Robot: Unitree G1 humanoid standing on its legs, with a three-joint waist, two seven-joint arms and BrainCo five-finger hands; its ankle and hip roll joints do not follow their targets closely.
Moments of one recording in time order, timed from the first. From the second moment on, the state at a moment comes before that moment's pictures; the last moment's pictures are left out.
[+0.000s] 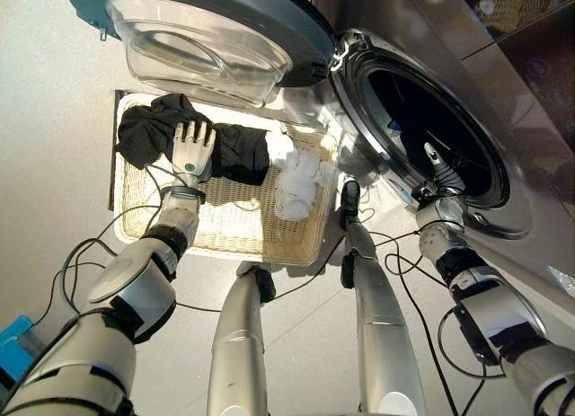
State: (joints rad) left arm -1.05 0.53 -0.93 1.20 0.73 0.34 0.60; right arm -0.83 -0.41 0.25 0.98 1.08 -0.47 -0.33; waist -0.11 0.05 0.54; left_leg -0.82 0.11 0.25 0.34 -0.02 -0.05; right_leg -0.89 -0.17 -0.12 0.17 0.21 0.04
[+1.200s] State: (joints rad) left arm -1.20 0.57 -0.91 1.23 0.48 0.29 0.42; right arm -0.76 -0.38 0.31 0.58 1.06 -0.60 -0.32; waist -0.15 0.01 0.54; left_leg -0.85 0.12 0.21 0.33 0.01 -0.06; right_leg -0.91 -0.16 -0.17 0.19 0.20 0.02
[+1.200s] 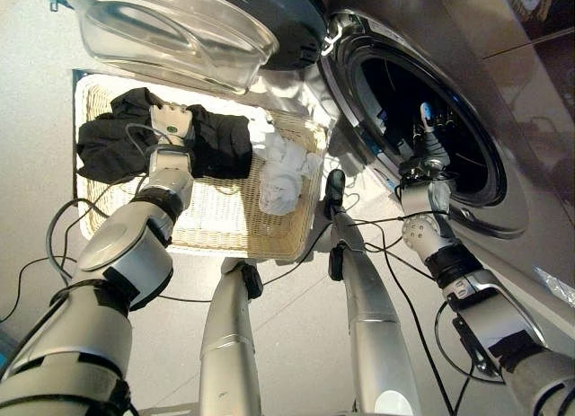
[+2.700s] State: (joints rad) left arm -0.67 0.38 -0.34 0.44 -0.97 -0.09 -0.25; right arm -0.86 -0.47 0.60 0.61 0.17 -0.22 0.05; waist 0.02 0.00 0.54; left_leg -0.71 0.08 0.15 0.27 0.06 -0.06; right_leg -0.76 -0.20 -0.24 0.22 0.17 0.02
